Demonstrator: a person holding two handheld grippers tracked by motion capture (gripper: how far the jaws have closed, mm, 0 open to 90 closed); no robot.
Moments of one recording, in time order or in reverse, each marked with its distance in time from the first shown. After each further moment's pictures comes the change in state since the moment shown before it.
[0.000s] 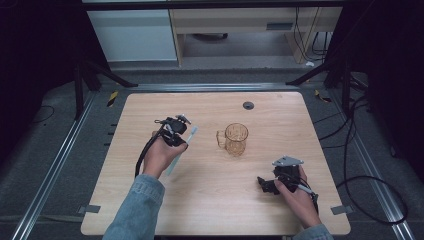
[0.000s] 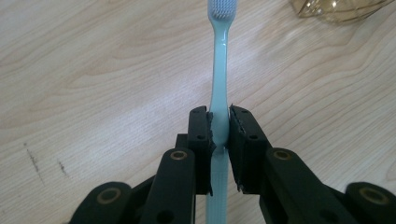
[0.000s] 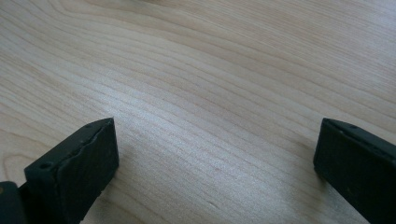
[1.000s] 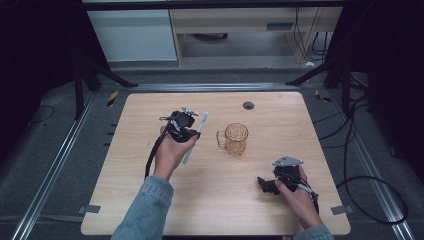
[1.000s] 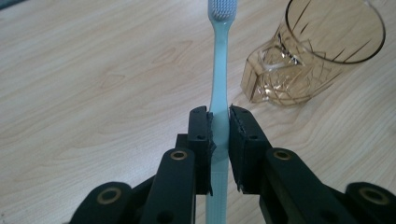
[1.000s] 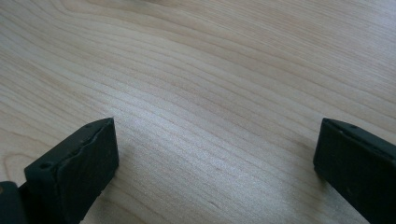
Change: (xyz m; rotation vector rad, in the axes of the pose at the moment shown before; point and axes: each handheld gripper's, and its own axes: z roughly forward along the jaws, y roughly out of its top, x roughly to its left) left arm -0.022 0.017 -0.016 -0.269 -0.019 -0.019; right arm 0.000 0.000 0.000 0.000 0.001 -0.001
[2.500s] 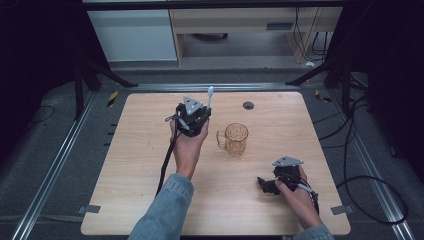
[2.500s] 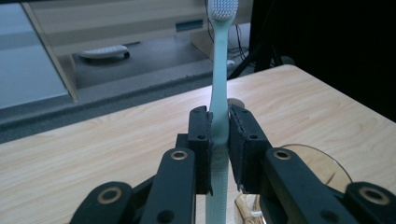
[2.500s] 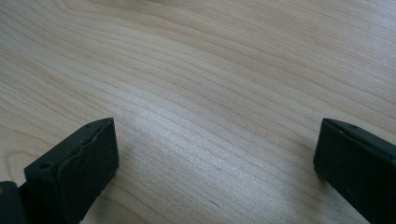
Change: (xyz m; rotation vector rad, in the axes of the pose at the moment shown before) left arm -0.026 0.019 -0.003 -0.497 0.109 -0.047; right arm -0.001 0.000 0.000 -0.002 0.005 -0.017
